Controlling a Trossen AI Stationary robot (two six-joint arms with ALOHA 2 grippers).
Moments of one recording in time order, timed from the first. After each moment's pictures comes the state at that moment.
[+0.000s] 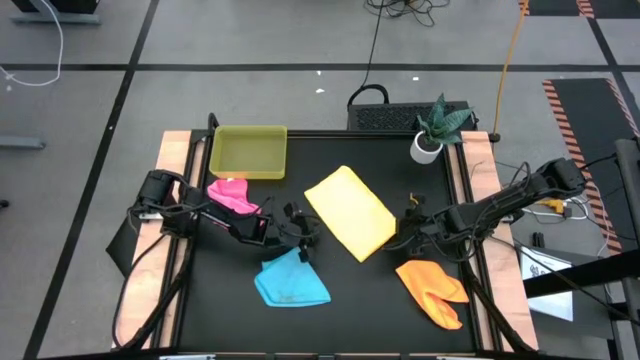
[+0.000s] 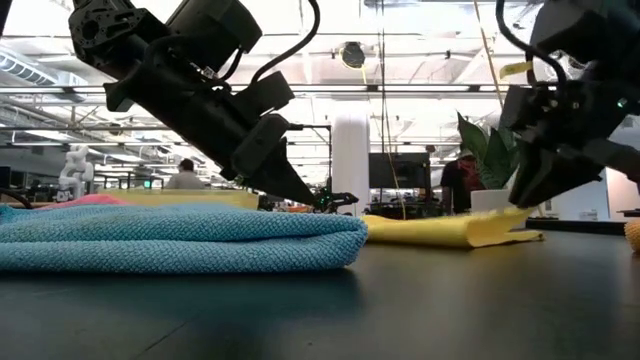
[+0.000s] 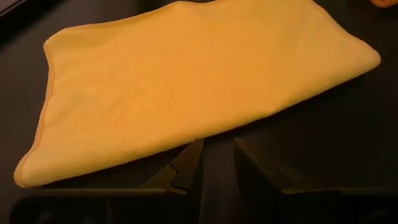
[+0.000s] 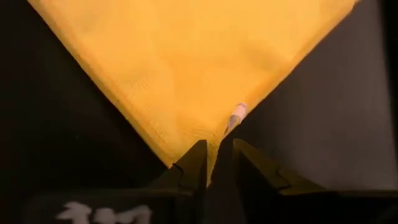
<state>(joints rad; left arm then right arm) -0.19 1.80 0.76 0.39 -0.45 -0.24 0.31 1.11 0.42 -0.51 0.52 0.14</state>
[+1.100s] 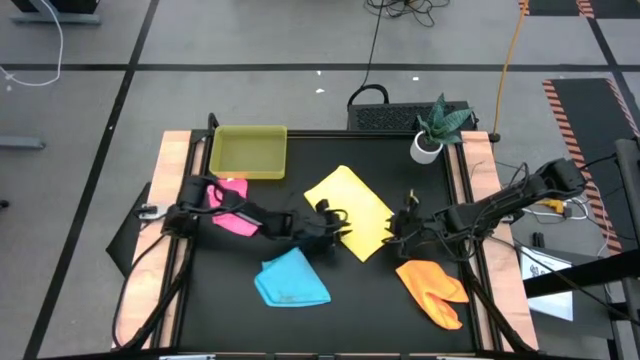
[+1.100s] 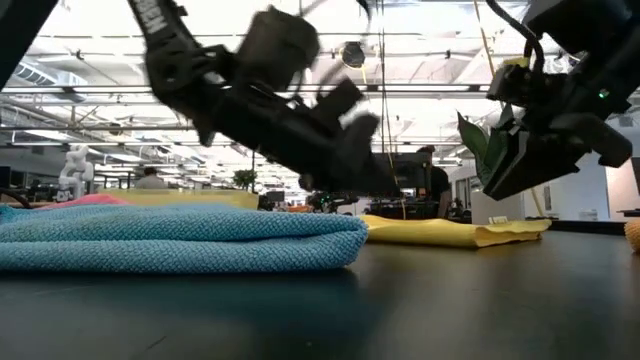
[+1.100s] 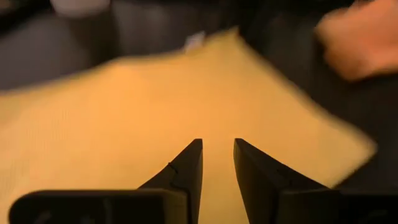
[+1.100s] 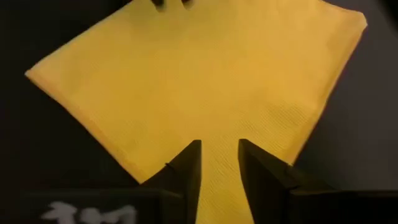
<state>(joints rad) -0.09 2.09 1.03 0.58 -0.25 -0.14 0.29 1.13 0.38 -0.21 0.46 0.25</state>
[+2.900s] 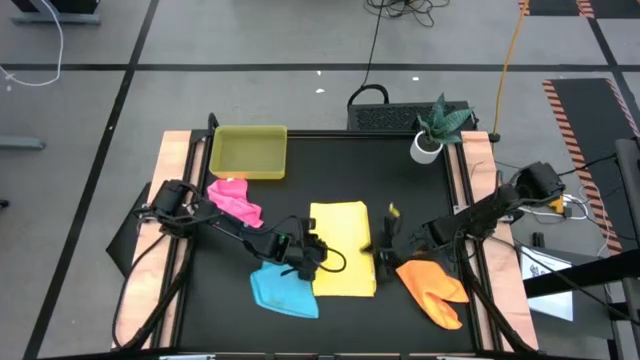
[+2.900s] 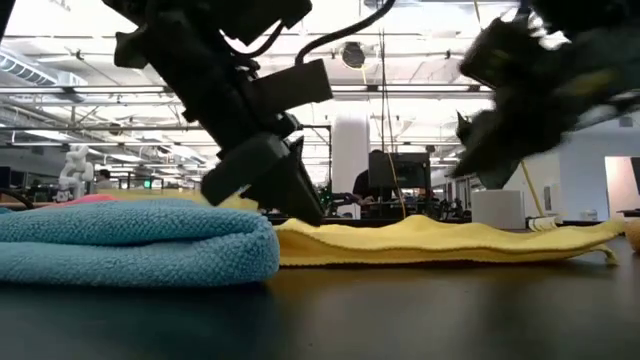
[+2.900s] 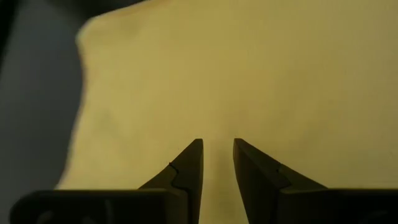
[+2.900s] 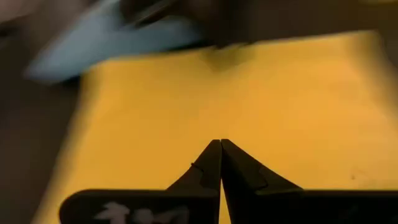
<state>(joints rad) -0.30 1.92 1.08 -0.08 -0.48 0.02 0.35 1.40 0.45 0.32 0.32 0.30</state>
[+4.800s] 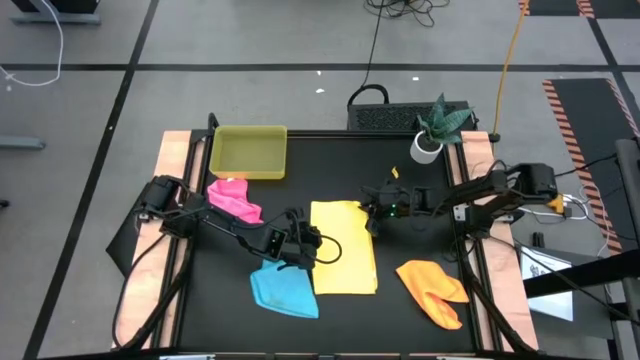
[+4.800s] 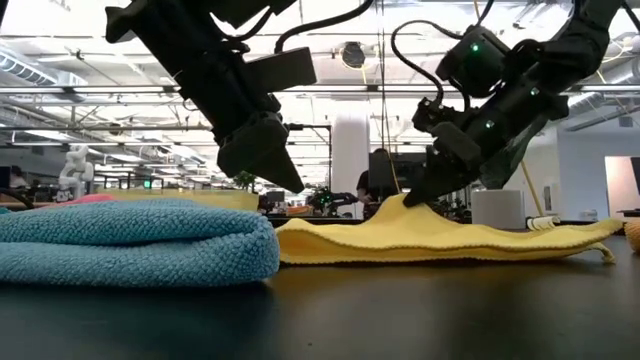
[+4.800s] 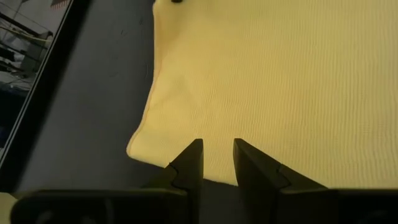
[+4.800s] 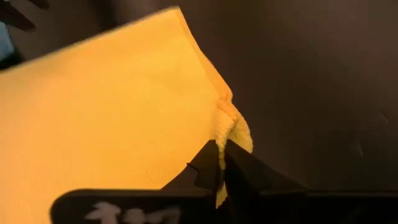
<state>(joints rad) -0.29 1.84 1.08 -0.24 -0.65 -0.16 -0.12 1.46 0.45 0.28 0.14 0.24</state>
